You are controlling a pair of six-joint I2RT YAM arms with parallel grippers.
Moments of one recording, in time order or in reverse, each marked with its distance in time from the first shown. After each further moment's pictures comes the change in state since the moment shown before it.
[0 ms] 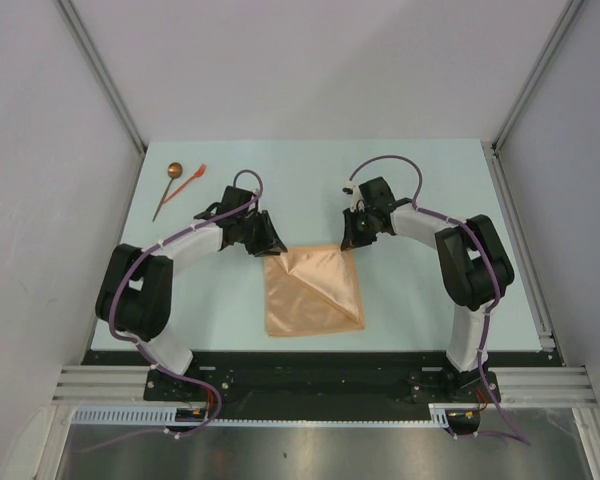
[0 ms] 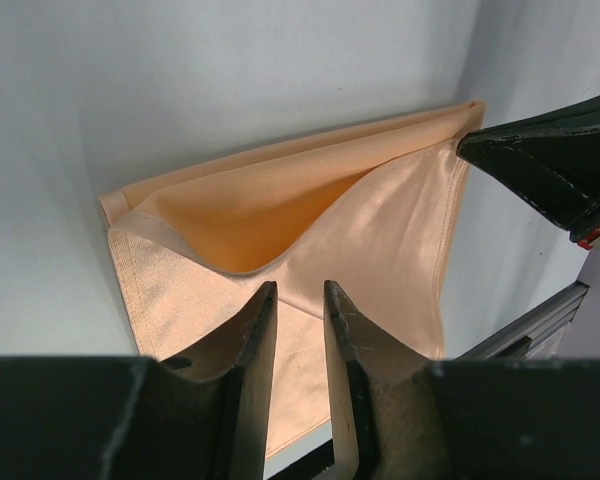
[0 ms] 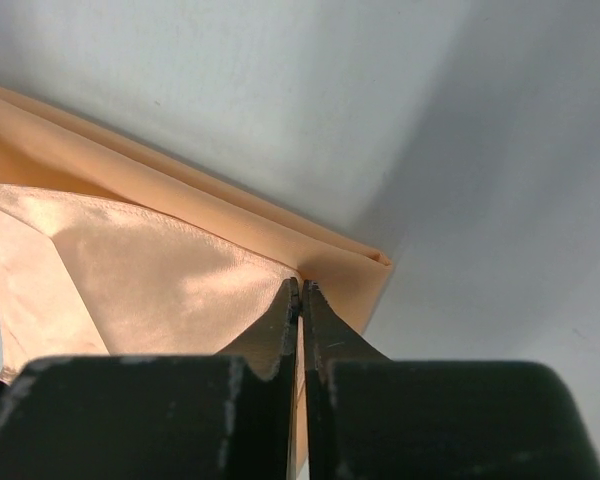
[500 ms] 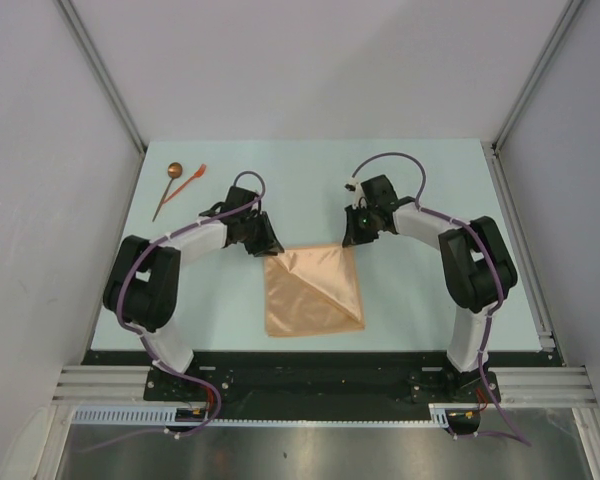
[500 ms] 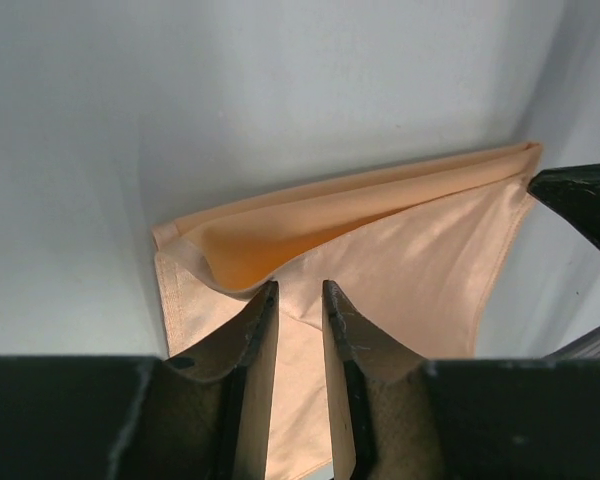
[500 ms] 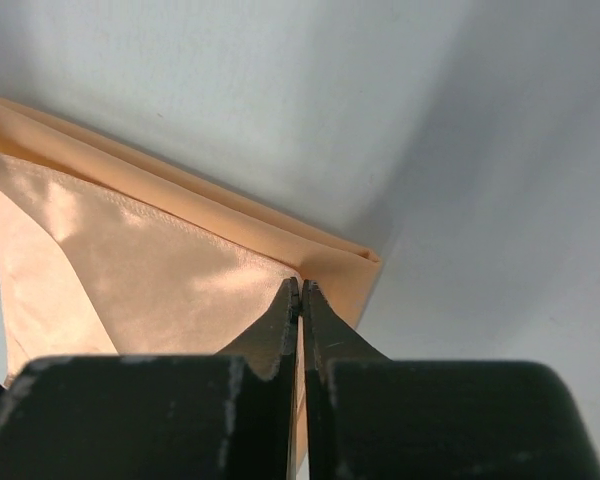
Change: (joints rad) left arm 0.002 0.059 0.022 0.000 -0.071 -0.002; right arm -0.008 -0.020 0.000 0.001 0.020 0.010
